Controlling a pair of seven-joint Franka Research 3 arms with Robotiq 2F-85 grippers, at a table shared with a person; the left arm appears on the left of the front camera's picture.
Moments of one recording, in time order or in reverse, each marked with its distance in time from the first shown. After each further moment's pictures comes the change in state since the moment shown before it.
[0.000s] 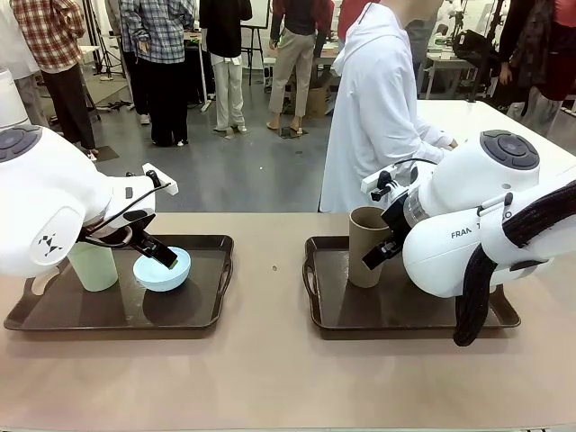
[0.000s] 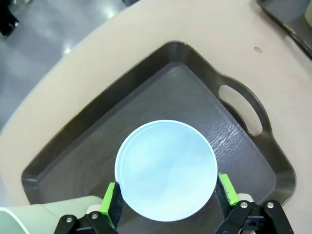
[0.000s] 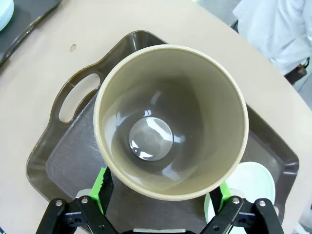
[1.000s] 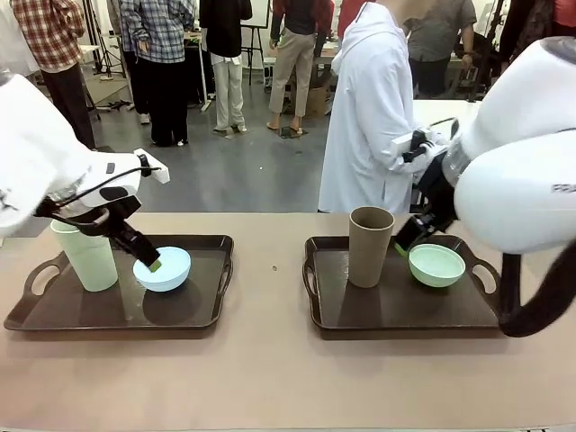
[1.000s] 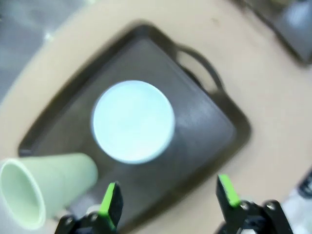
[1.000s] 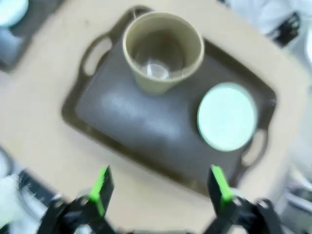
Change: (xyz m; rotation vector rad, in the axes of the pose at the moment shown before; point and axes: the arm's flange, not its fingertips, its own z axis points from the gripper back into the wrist) left arm -0.004 -0.023 0.084 -0.105 0.174 -0.045; right arm -0.009 0.006 0.130 -0.019 0.194 -0.111
